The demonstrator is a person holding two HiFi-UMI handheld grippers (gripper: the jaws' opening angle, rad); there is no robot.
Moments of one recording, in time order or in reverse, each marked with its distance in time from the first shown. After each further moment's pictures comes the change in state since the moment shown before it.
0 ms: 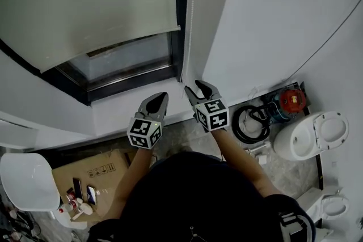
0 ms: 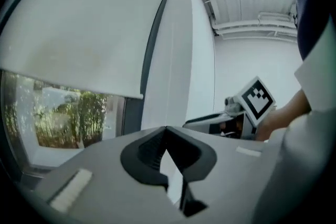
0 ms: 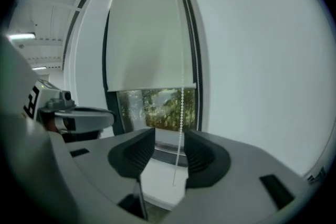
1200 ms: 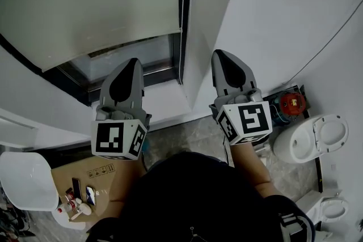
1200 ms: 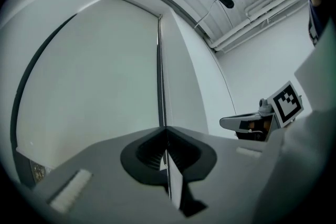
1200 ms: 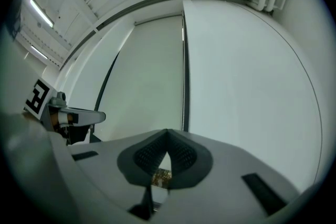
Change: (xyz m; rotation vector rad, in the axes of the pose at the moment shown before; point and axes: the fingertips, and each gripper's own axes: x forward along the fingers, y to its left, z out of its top) left arm -0.082 -0.006 0.246 0.214 -0.333 0.261; right arm -0.139 0.003 0.227 -0.149 -0.502 -0.183
